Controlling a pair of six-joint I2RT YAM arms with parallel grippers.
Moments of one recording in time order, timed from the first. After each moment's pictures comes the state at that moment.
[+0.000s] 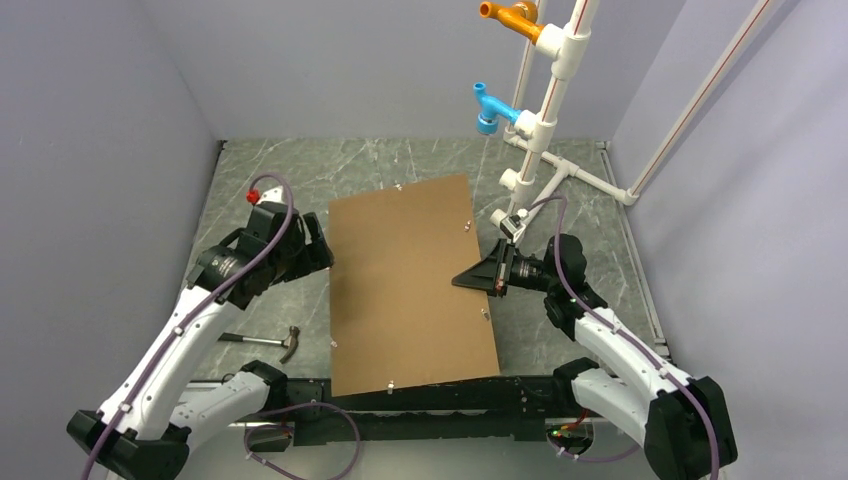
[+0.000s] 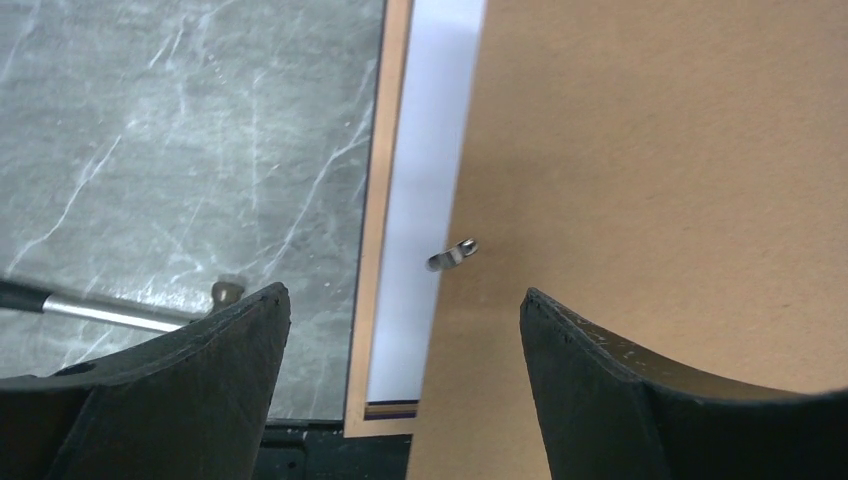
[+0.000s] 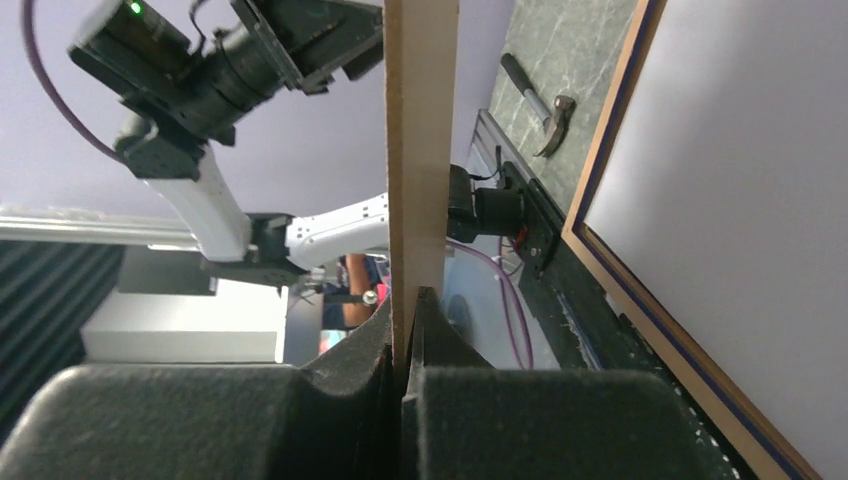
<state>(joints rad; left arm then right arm) -0.46 0.96 1.11 -0.97 -0.21 -0.69 0.36 0.92 0.44 0.34 -0.94 1.22</state>
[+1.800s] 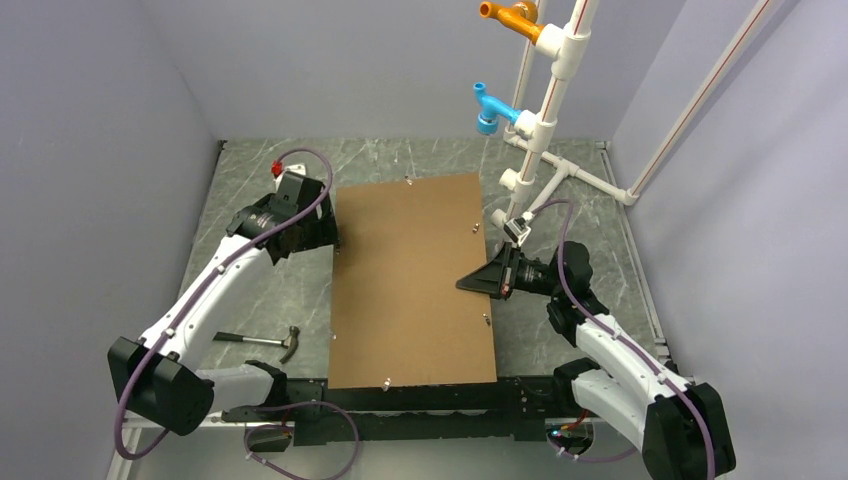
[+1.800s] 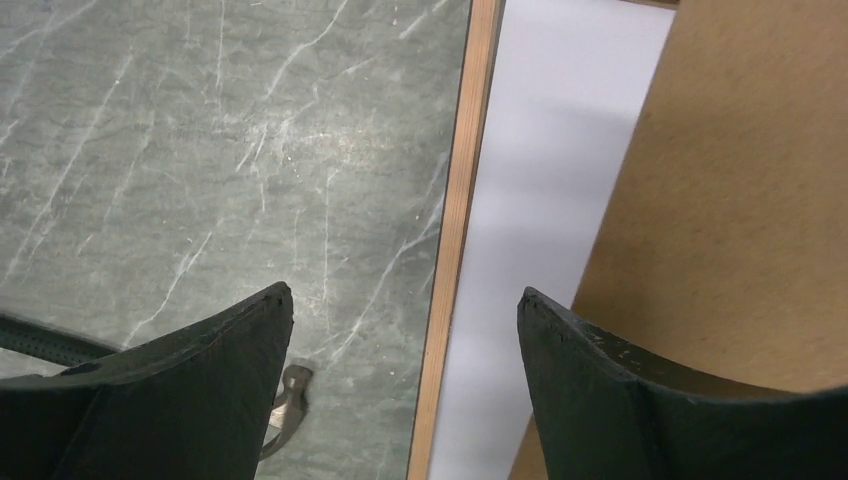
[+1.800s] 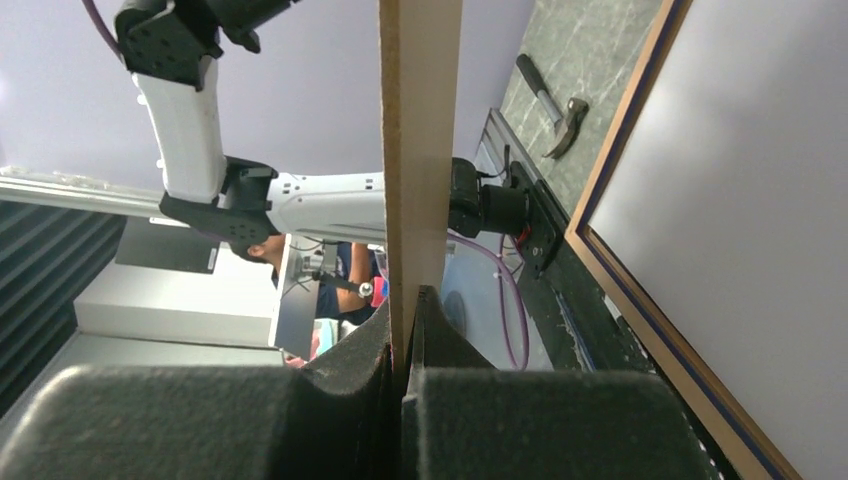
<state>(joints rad) -0.40 1.23 1.18 -0.87 -0.34 -0.53 0.32 0.90 0.36 0.51 -0.99 1.28</state>
